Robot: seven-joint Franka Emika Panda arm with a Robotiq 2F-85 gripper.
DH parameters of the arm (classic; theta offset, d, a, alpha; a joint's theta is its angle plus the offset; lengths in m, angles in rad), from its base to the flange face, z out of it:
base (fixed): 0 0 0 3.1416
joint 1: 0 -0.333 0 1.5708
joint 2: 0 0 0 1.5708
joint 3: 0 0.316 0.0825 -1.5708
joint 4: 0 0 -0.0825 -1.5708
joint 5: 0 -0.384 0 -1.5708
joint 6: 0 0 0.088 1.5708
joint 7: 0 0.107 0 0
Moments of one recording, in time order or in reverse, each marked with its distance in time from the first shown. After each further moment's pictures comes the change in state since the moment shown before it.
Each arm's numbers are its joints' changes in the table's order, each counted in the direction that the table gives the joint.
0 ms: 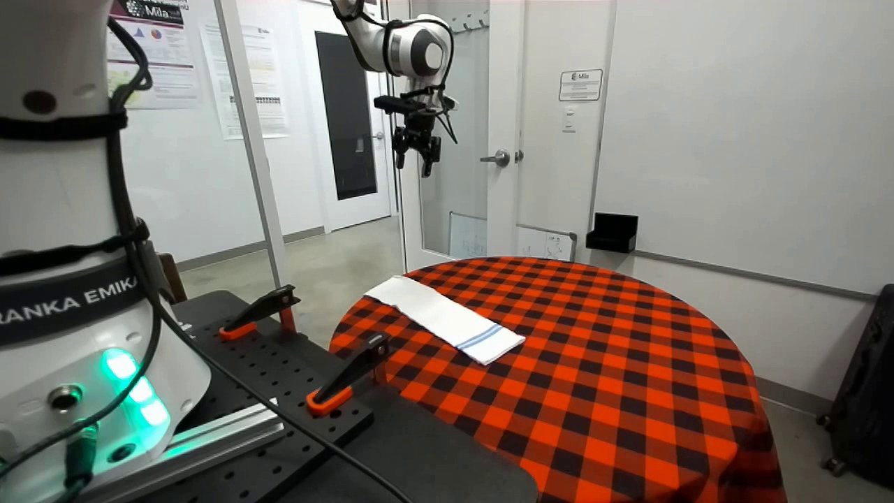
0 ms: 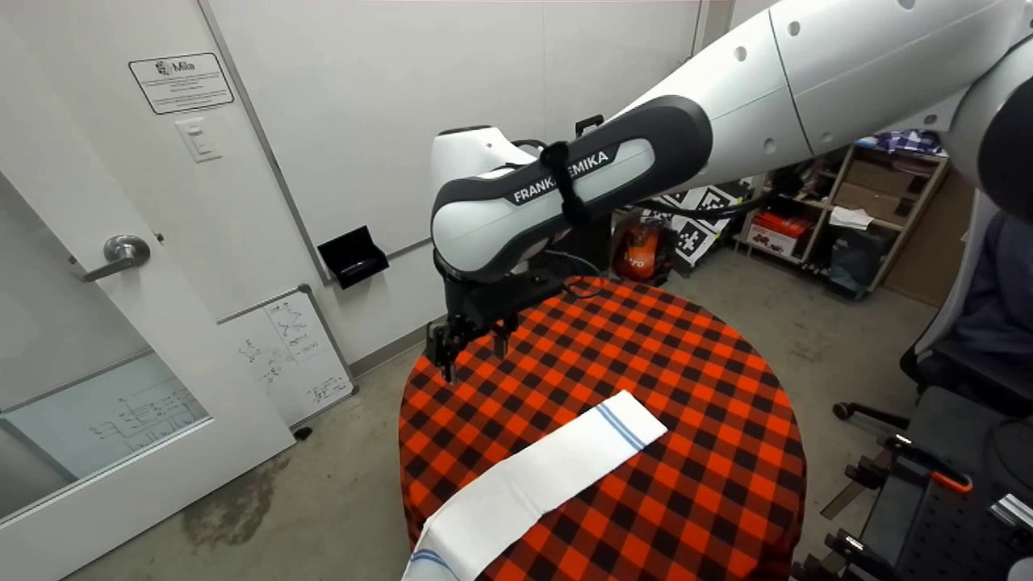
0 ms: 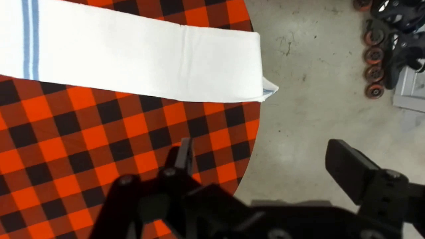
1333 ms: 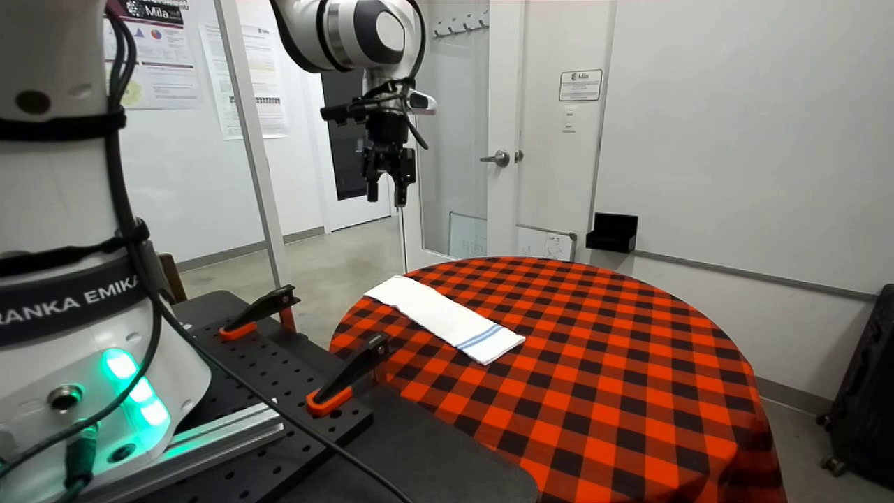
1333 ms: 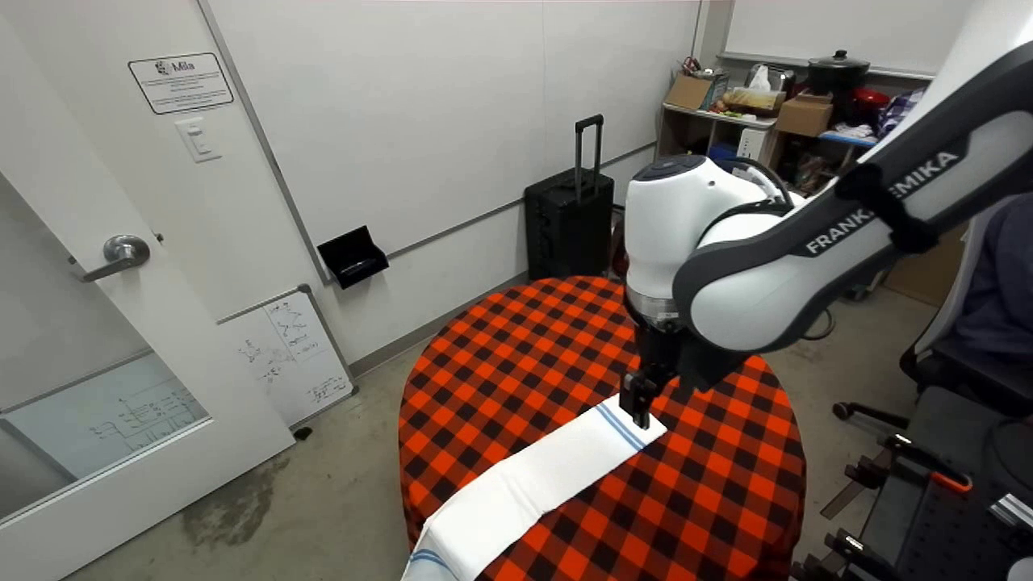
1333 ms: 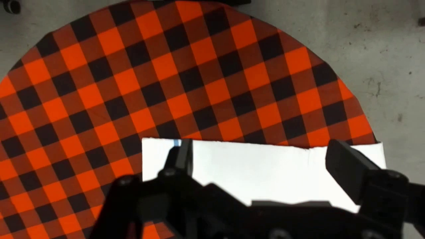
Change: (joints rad) arm 0.040 -0.628 -0.048 1.055 0.118 0.309 0.112
